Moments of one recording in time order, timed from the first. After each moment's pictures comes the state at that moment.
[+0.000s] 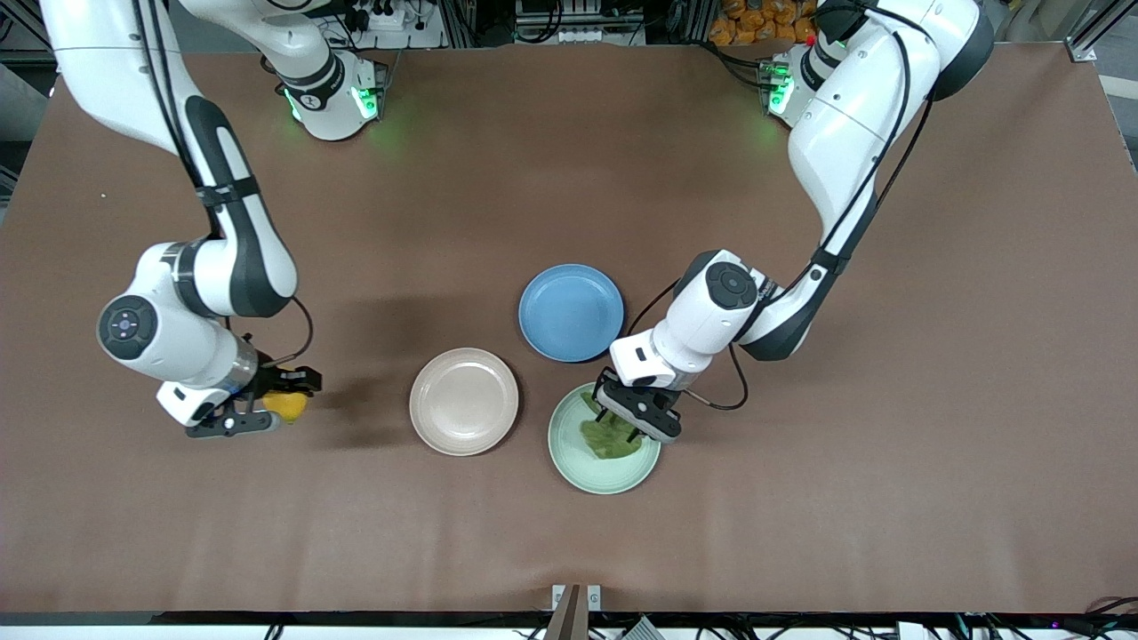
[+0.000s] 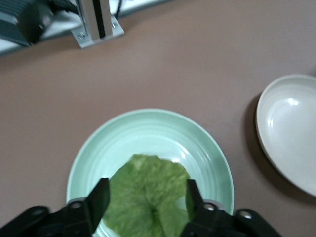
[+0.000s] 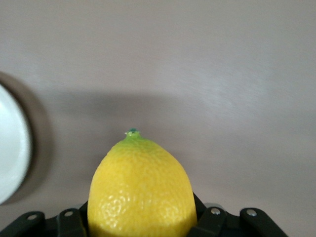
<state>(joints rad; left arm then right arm) -0.28 0.86 -0.35 -1.45 0.22 2.80 -0.09 0.17 0.50 -0.10 -1.76 0.12 2.27 -0.10</state>
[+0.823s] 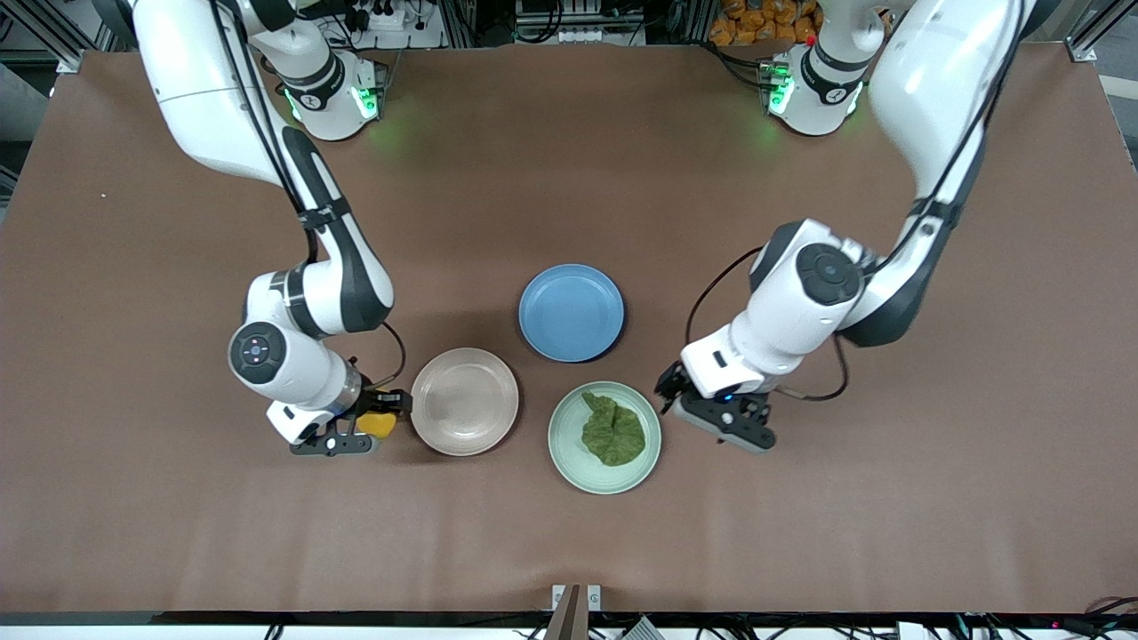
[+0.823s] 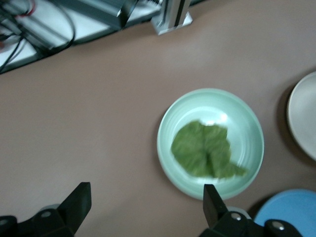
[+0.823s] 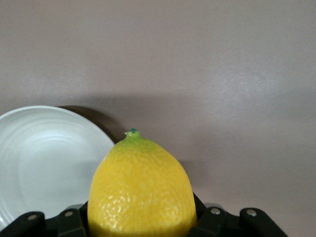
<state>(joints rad) -0.10 0.63 -0.43 -1.47 0.21 2.38 -0.10 0.35 0.69 -0.09 -1.56 0.17 2.28 0.16</state>
